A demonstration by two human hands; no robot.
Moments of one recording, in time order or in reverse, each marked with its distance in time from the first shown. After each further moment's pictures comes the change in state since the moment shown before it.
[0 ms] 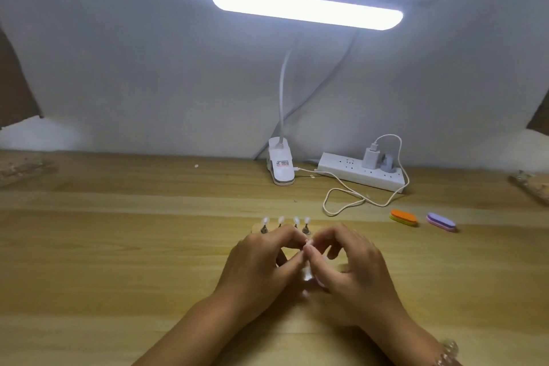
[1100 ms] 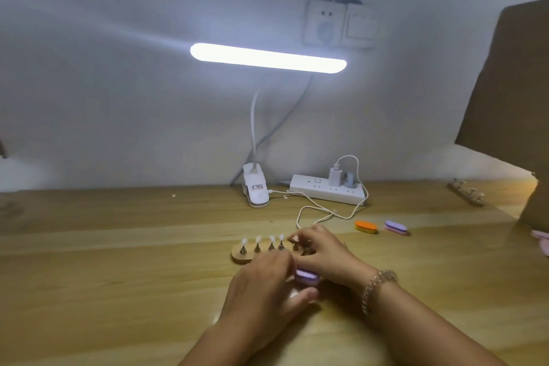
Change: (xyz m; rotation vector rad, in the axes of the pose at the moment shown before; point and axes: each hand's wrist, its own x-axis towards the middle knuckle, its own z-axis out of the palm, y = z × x) left_hand -0.007 0.018 0.013 0.366 -0.097 0.092; right_hand 0.049 0.037 -0.004 -0.159 -0.426 0.335
